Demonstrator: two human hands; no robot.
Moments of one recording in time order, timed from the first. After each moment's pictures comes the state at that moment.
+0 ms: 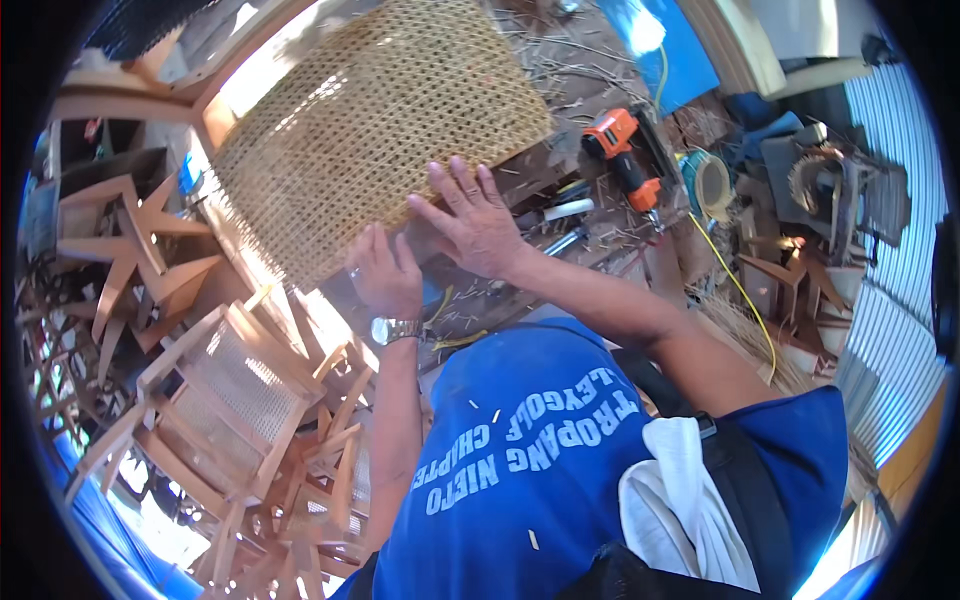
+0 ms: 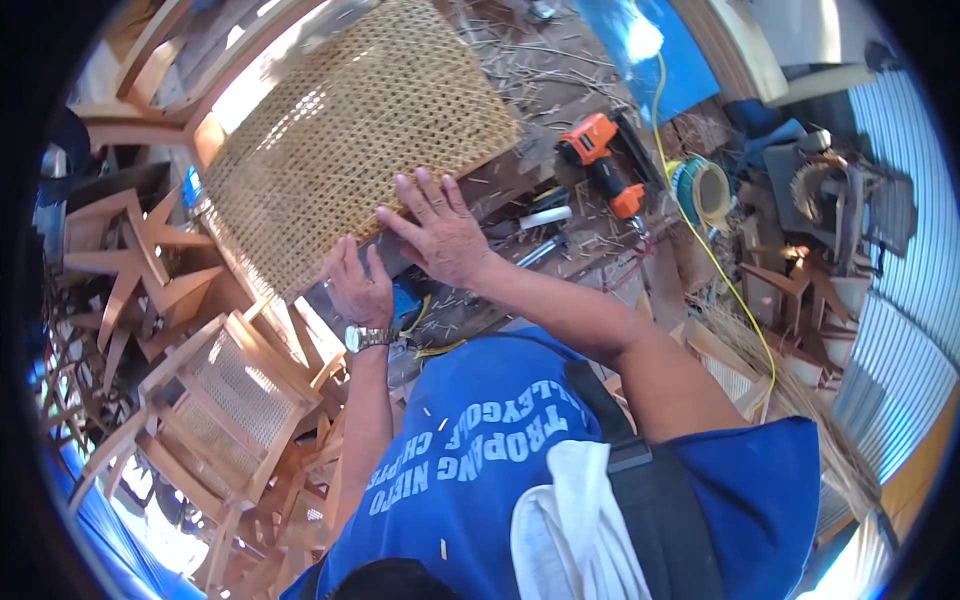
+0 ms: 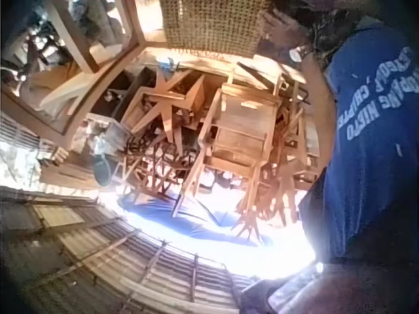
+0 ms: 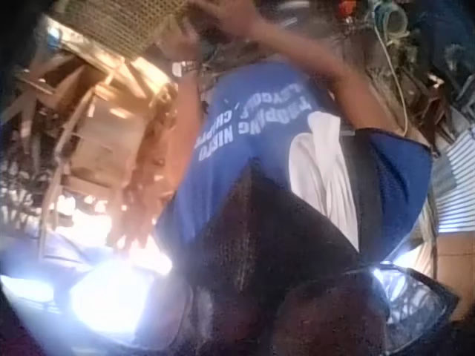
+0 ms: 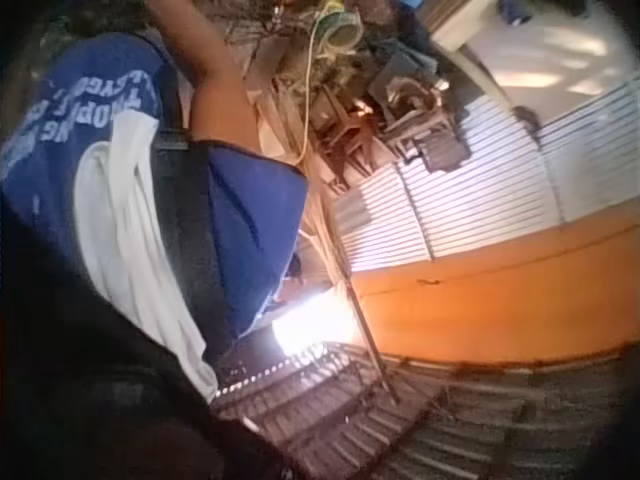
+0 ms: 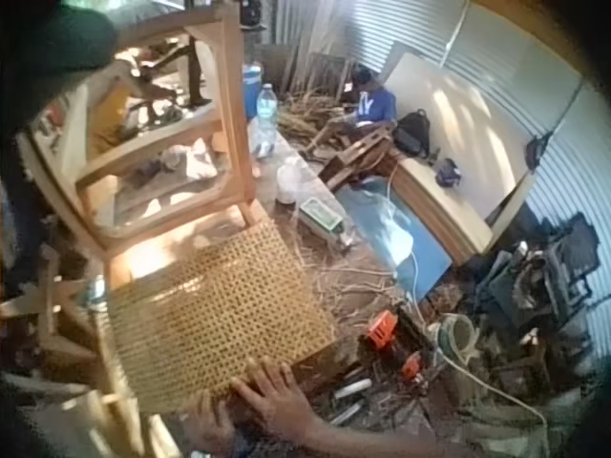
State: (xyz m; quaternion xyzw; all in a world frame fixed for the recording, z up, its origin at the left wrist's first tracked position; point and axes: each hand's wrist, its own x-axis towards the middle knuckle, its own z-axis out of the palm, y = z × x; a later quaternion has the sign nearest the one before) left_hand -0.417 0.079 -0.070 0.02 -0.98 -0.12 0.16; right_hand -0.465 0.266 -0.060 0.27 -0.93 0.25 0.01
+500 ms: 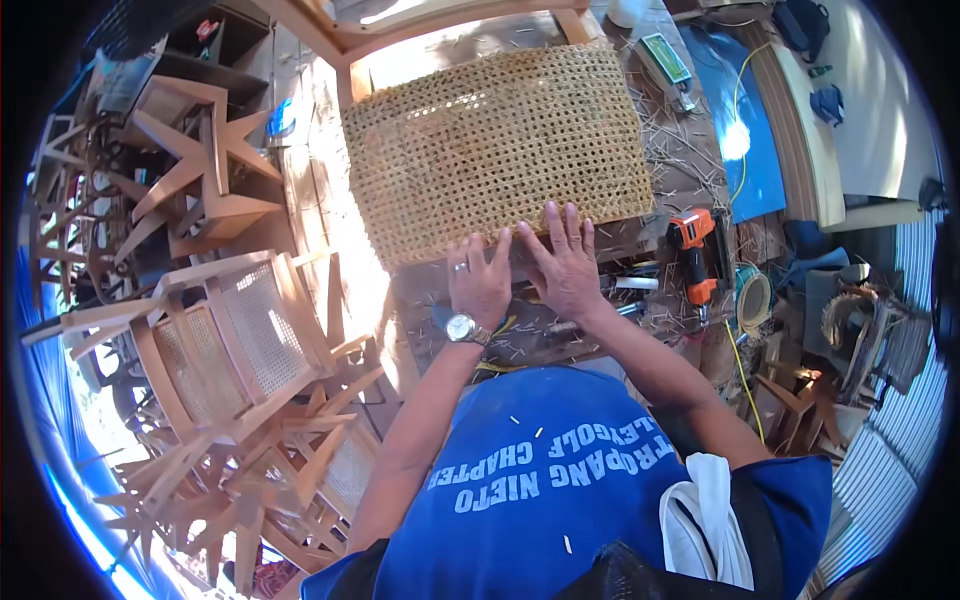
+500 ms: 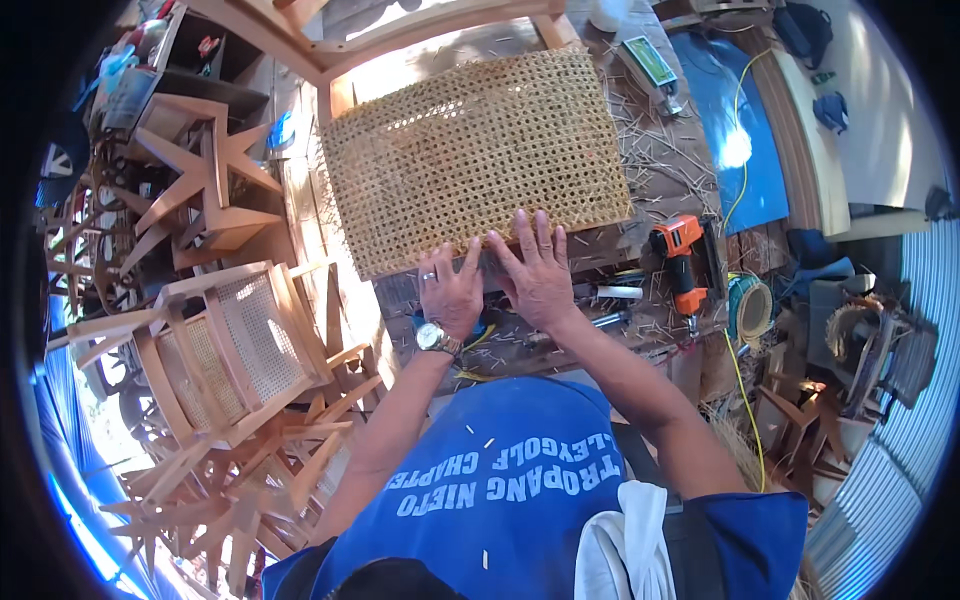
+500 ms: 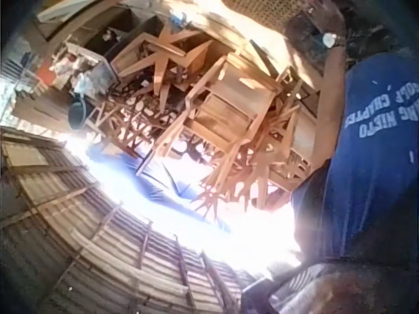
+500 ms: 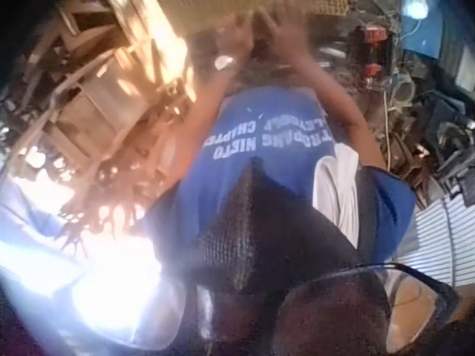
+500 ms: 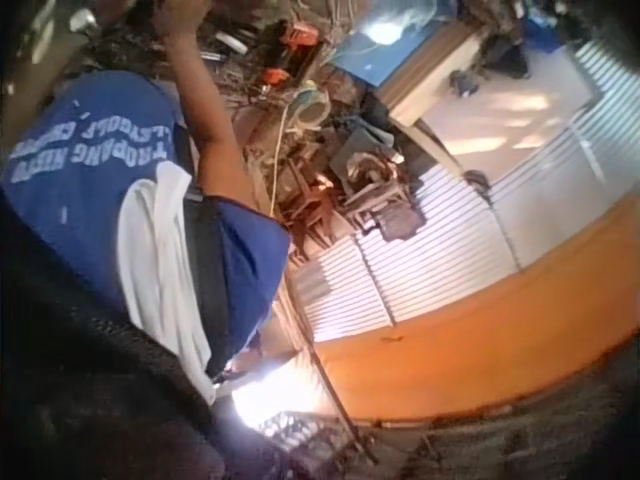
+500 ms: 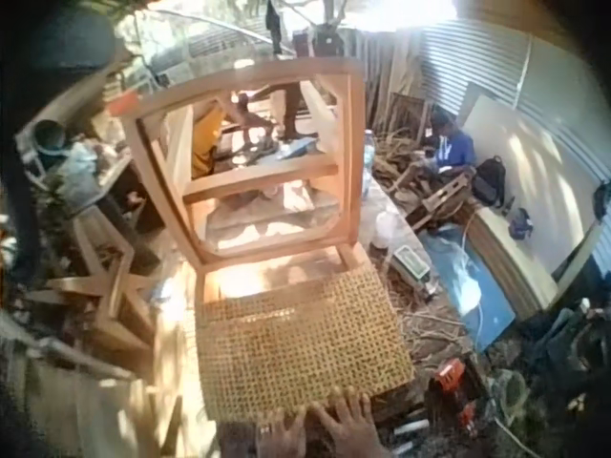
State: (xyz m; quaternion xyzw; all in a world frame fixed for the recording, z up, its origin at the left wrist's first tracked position) left_hand -0.415 0.092 -0.051 0.00 -0.99 -0.09 0.11; right_hand -0.462 0.268 -0.058 0.29 -0.94 0.19 -0.02
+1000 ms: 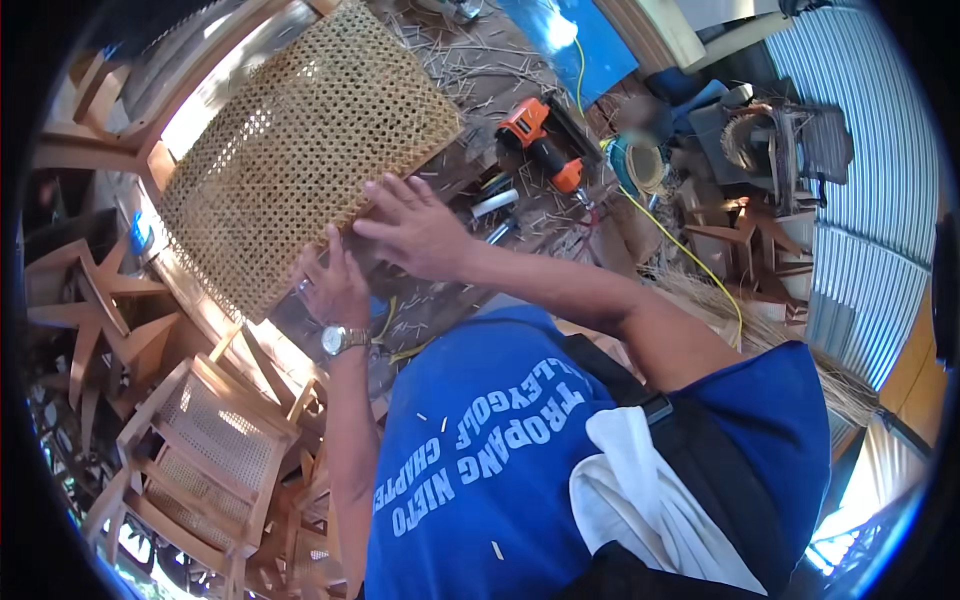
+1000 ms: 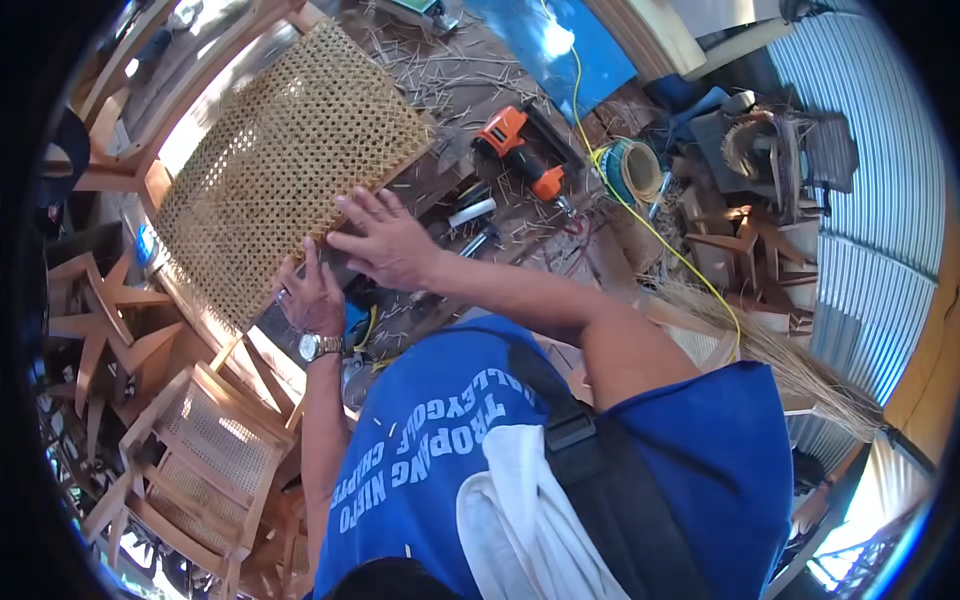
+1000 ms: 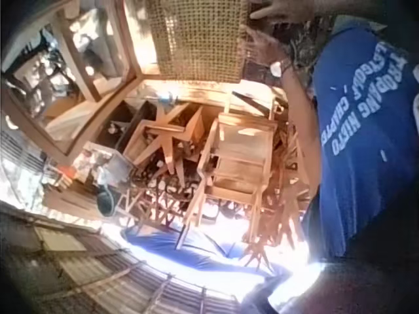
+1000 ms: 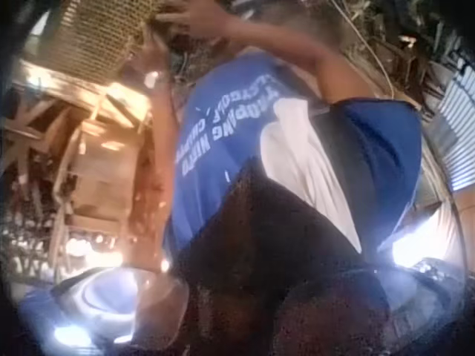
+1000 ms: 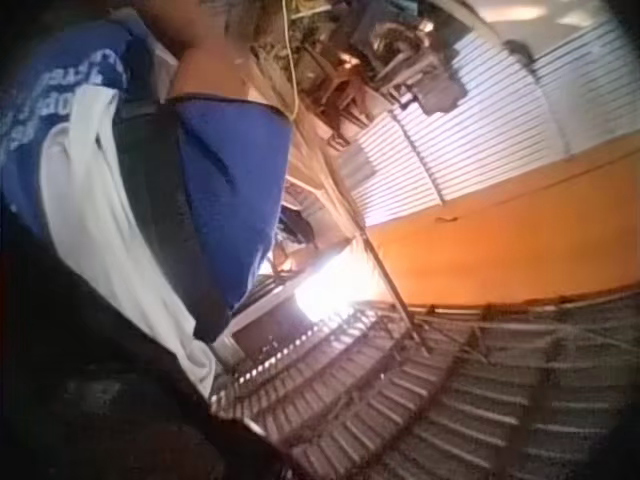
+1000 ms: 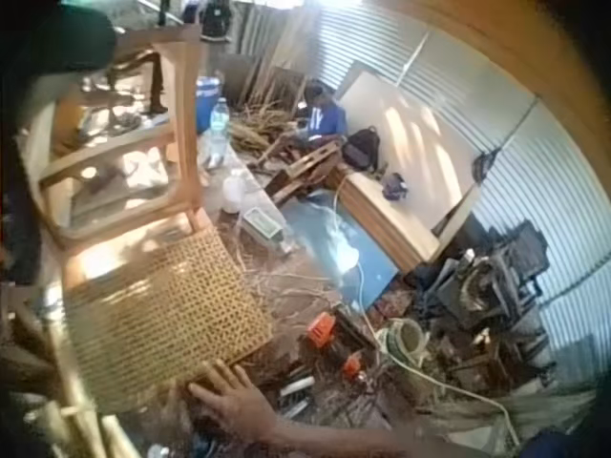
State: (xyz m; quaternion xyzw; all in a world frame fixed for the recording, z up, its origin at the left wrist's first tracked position) left_hand -0.420 0.089 -0.068 -0.04 -0.99 -0.06 0.13; right_hand -0.459 0.287 -0.036 0.28 -0.92 0.26 0.06
